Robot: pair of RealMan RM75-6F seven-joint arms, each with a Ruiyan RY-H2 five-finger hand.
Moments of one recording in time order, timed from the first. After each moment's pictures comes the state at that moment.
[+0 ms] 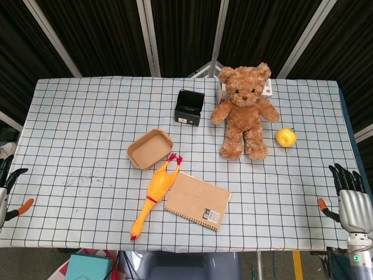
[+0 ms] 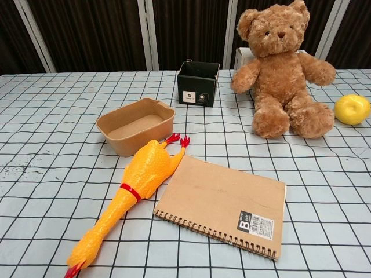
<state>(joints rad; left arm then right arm) -0.05 -1.12 -0.06 -1.61 1.53 1.59 0.08 0.09 -1.17 0.12 -1.60 -1.36 1.43 -0.02</state>
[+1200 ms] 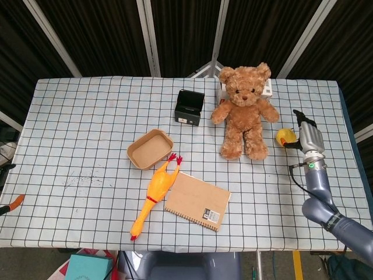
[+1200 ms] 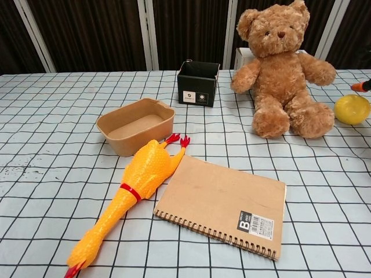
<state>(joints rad) -0.05 -1.11 -0.10 -1.61 1.42 1.55 0.07 0.68 -1.44 0.39 -1.09 -0.70 0.76 -0.03</state>
